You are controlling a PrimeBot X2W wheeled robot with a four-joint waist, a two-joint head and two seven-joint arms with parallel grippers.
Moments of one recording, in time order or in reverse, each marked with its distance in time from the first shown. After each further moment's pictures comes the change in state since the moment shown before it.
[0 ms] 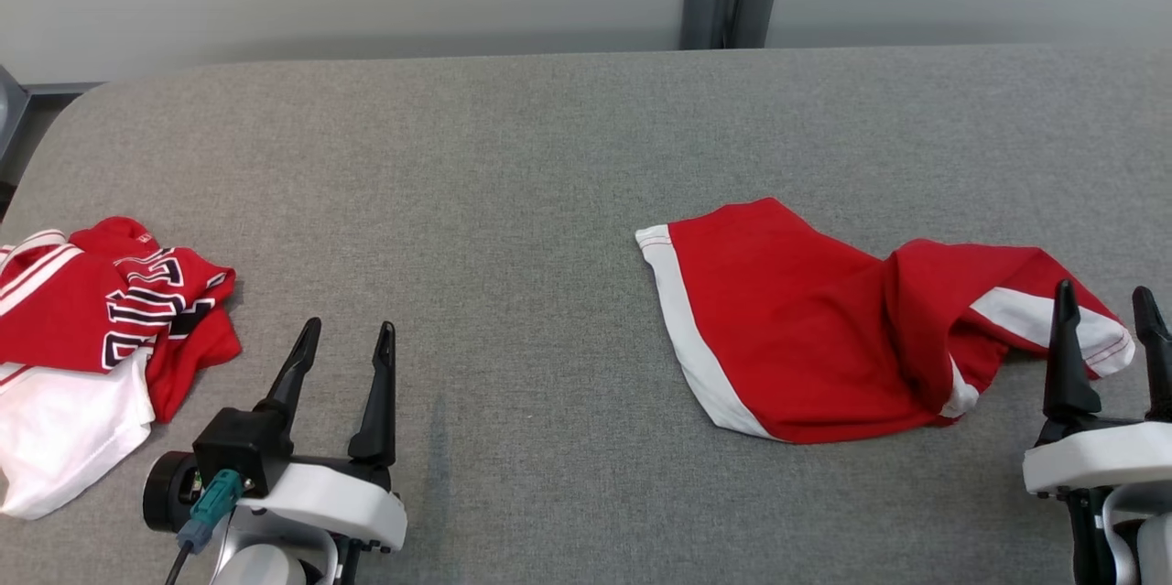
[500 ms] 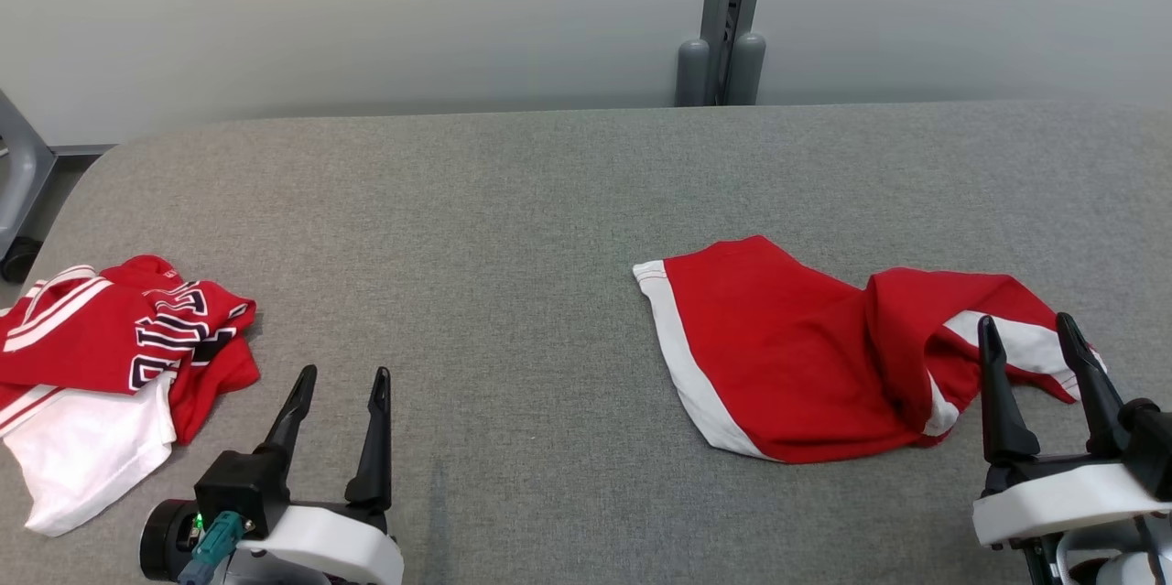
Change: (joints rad) left arm 0.090 0.010 0.001 -0.033 -0.003 0.030 0.012; right arm 0.134 0.020 0.125 -0.194 -0.039 0.000 0.056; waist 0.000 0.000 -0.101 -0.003
